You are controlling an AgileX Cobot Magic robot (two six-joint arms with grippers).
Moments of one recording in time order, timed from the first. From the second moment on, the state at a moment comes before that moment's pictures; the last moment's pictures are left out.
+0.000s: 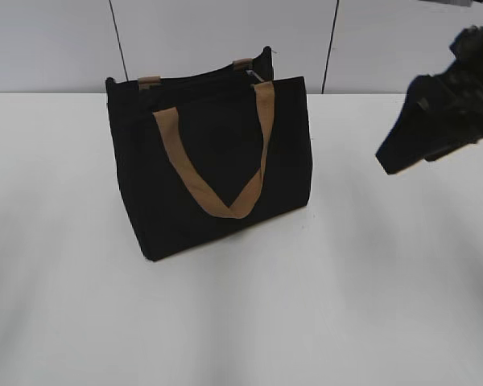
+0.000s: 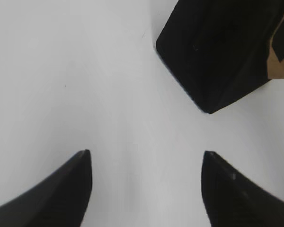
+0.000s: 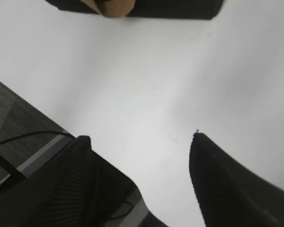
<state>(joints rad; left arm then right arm) -0.33 0.76 -0.67 0.02 0.77 -0.17 0.24 1.48 -1.23 0.44 1.12 -0.43</state>
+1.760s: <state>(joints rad) -0.33 0.07 -0.54 0.01 1.07 -0.06 0.24 0.01 -0.47 -0.01 1.08 -0.08</state>
